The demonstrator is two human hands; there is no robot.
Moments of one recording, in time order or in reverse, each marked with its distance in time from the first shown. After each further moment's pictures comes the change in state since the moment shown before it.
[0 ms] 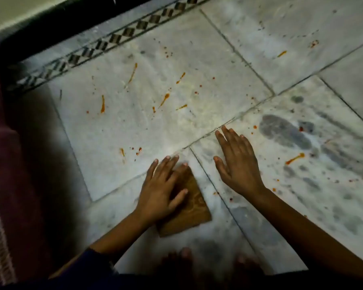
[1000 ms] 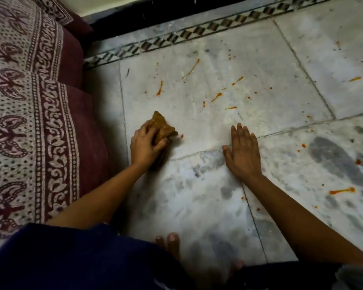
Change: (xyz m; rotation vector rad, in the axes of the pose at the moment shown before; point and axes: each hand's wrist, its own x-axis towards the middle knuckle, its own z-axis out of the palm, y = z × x) left_hand -0.007 -0.110 -0.039 -0.052 0.308 -0.650; right_hand 0.055 -0.038 0.057 -0.032 -0.206 -0.008
